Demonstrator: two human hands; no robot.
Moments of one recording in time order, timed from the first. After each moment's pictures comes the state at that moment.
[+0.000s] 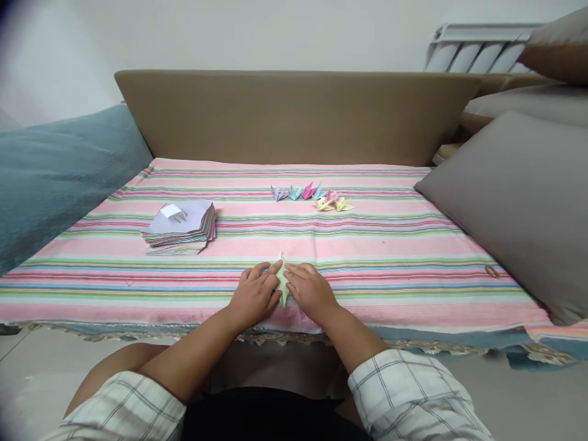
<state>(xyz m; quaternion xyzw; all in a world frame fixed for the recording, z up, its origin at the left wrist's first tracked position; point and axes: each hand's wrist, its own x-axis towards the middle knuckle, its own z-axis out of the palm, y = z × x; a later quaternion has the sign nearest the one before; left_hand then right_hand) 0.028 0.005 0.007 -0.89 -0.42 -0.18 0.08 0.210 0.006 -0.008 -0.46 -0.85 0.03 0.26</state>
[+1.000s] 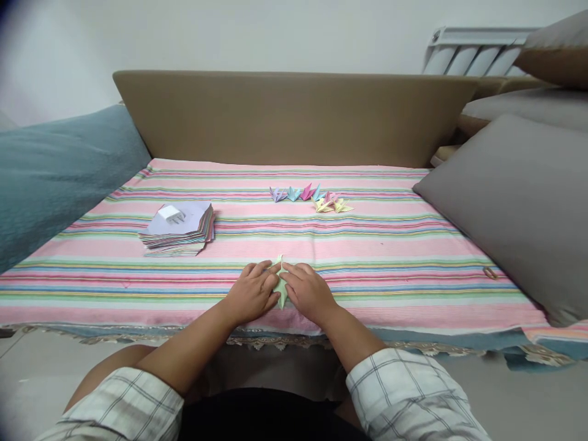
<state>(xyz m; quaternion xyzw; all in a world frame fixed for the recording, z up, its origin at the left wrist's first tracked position) 0.021 0.018 0.012 -0.92 -0.35 -0.12 0.09 0.209 0.006 -0.001 -0.45 -0.86 0.03 0.26</state>
